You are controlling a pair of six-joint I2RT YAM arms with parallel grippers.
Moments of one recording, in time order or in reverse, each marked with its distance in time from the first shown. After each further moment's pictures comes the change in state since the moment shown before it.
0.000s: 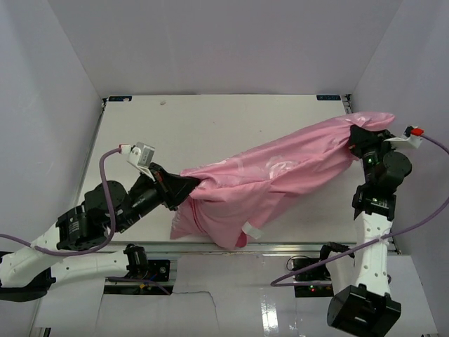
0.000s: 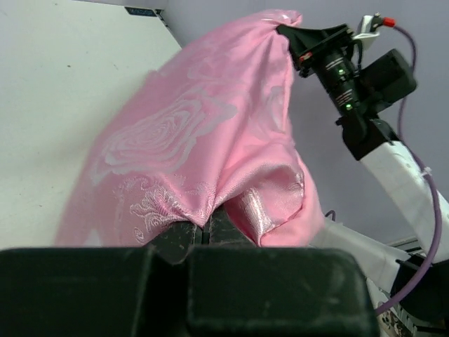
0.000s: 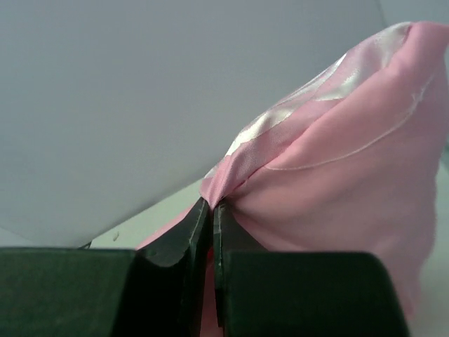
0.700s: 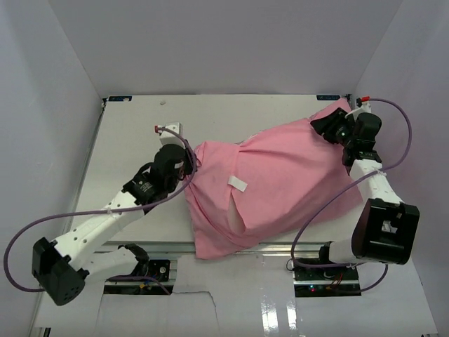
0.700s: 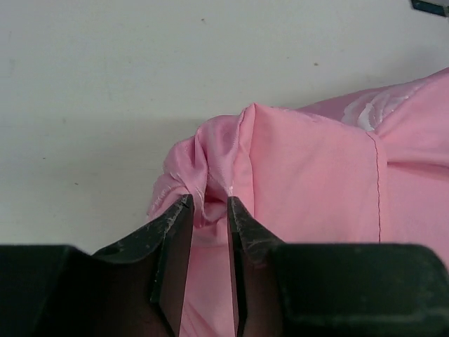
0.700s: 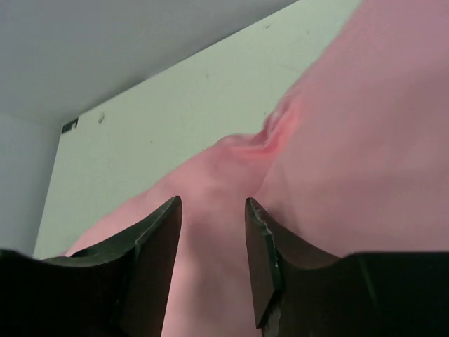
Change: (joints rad) left arm 0.425 0.369 -0.184 0.217 -0.137 0.090; right arm 0.146 0.573 0.263 -0.054 -0.165 -0.122
